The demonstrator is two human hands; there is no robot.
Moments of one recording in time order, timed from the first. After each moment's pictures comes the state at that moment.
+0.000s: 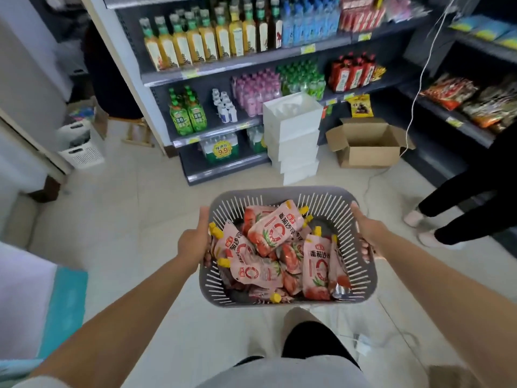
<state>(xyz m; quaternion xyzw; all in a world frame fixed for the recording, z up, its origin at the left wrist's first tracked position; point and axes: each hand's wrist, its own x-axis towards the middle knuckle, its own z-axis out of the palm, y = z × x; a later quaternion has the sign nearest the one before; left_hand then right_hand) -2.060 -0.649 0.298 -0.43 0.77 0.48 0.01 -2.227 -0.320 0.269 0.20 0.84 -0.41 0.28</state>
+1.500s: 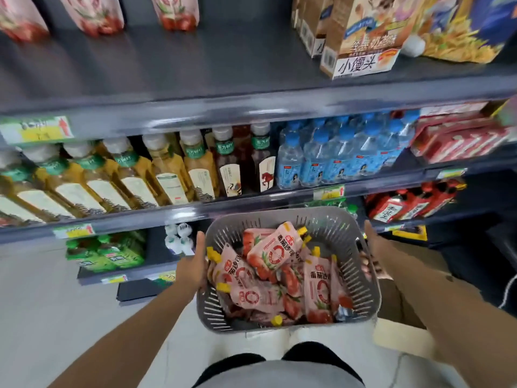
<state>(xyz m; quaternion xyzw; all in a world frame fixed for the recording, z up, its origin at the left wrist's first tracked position) -2.951 -0.849 0.256 -0.54 0.69 0.48 -0.01 -3.194 -0.551 0.263 0.16 0.83 -0.37 0.38</state>
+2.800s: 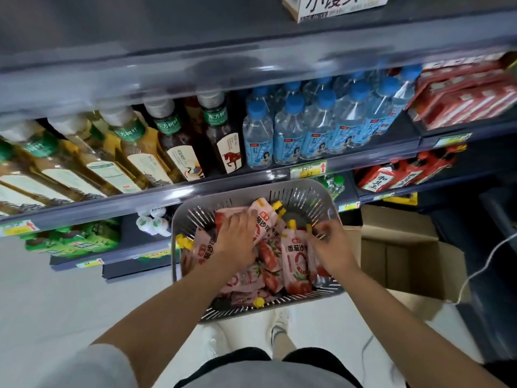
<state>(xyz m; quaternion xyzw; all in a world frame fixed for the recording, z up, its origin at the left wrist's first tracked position) -3.078 -0.766 0.210 -0.12 0.98 0.02 0.18 -3.160 -0.574 0.240 -0.02 0.89 -0.40 0.22</state>
